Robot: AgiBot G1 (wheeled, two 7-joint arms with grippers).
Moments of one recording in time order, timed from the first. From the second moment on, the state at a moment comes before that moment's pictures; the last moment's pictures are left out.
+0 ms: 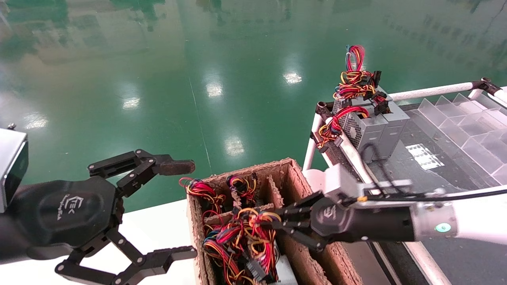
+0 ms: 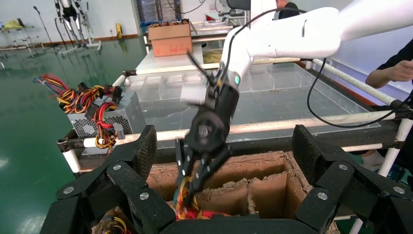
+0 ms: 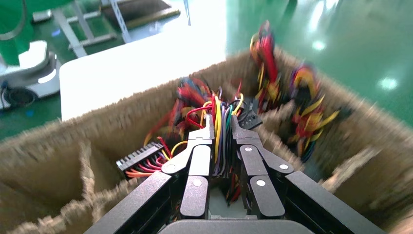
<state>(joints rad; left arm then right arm) -1.09 0.59 0.33 -1.28 0.70 1.48 -0.16 1.40 -0.98 -0.60 0.55 -1.10 -1.58 -0.11</state>
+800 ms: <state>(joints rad) -1.09 0.59 0.33 -1.28 0.70 1.48 -0.16 1.35 -0.75 -0.48 0.98 -0.87 -1.48 0.03</state>
